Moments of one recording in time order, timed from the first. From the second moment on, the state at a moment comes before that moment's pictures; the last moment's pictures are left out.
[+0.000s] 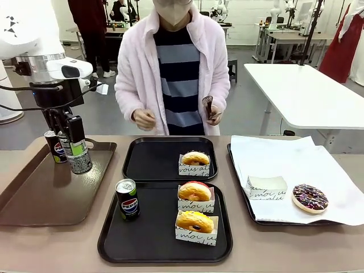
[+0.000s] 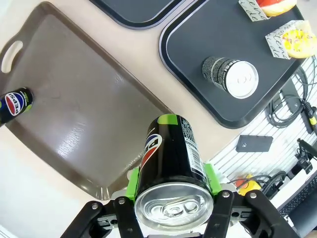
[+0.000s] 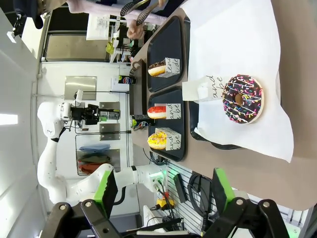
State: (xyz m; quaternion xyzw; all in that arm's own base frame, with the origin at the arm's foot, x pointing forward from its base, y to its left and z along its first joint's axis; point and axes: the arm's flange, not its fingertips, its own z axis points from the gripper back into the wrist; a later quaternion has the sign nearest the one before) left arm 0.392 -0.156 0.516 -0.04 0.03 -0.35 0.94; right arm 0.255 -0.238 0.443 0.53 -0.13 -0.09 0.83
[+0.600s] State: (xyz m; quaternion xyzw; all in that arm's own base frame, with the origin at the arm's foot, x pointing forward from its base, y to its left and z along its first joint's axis) left arm 0.405 -0.164 0.508 -0.02 0.02 -0.32 0.95; right arm 0.255 -0.239 0.443 0.53 -0.13 -0.09 0.83
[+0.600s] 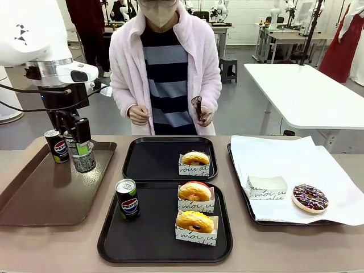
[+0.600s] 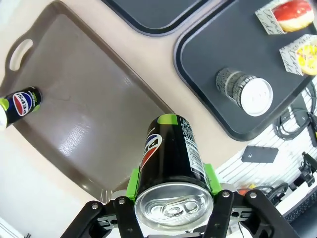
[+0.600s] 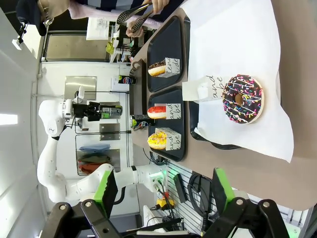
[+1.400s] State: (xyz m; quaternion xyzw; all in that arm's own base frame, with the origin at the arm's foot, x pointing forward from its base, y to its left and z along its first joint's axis) left arm 0.473 -0.213 0.487 -0.01 -0.02 -0.28 0.96; right arm 0.255 -0.238 0.443 0.53 -0.13 -0.09 0.83
